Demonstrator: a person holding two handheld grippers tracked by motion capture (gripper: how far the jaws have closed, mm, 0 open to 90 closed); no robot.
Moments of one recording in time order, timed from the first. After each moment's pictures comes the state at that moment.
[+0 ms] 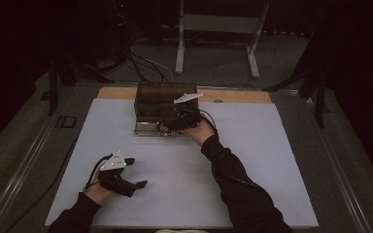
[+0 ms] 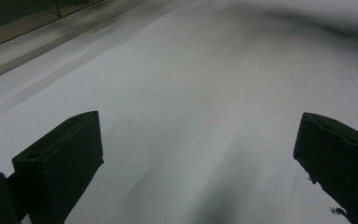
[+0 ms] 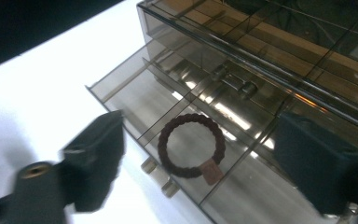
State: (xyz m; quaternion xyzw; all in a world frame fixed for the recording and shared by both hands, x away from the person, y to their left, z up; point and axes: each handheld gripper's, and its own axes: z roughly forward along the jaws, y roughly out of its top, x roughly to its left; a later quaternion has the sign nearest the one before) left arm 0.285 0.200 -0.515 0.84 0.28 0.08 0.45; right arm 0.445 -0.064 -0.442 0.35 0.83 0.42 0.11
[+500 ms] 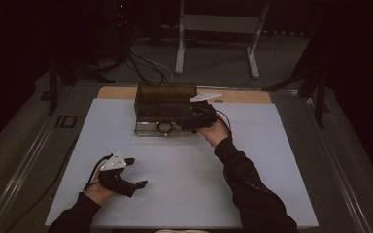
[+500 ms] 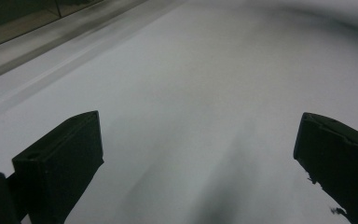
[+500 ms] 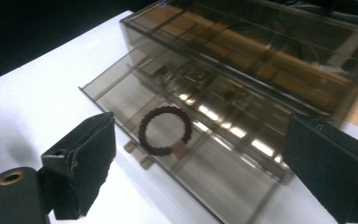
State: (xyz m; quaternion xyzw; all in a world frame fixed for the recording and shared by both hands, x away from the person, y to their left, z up) left arm 0.285 0.200 -0.514 0.84 0.28 0.08 0.45; right arm 0.432 -0.109 -0.425 0.37 0.81 0.43 0.14
